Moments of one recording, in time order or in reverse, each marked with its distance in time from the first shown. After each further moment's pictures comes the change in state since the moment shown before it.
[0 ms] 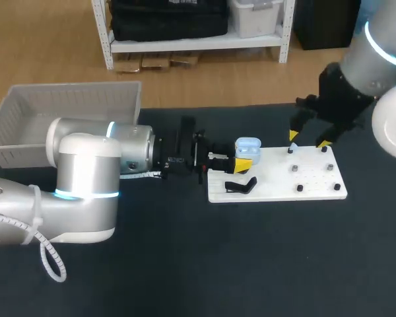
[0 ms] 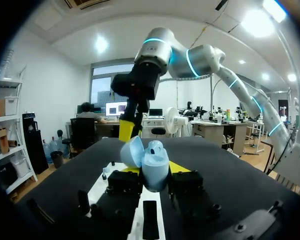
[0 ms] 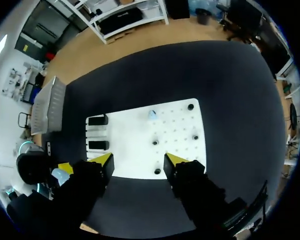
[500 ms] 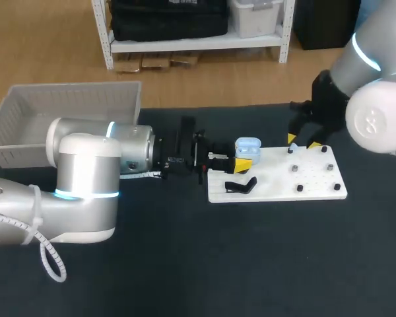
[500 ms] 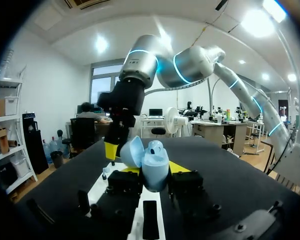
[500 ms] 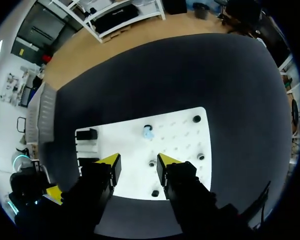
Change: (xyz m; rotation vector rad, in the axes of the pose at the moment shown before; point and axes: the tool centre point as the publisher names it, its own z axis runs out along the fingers) left arm 0.000 0.000 0.000 0.000 0.000 0.000; right arm -0.029 -0.014 0.039 0.047 0.014 0.029
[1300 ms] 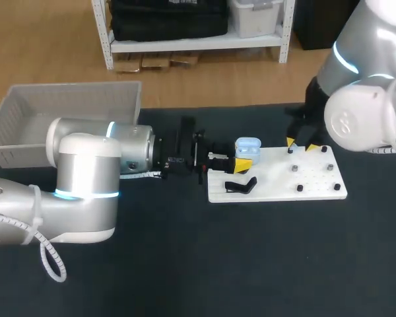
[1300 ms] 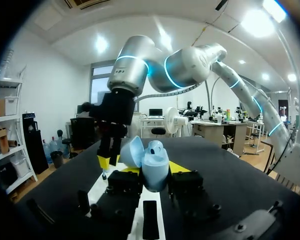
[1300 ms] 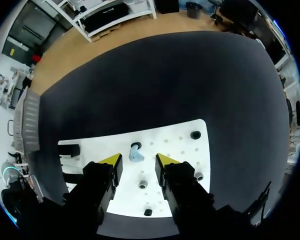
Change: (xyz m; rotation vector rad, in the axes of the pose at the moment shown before) left arm 0.000 0.000 0.000 0.000 0.000 0.000; right arm -0.017 -0.011 0.031 0.079 0.009 0.014
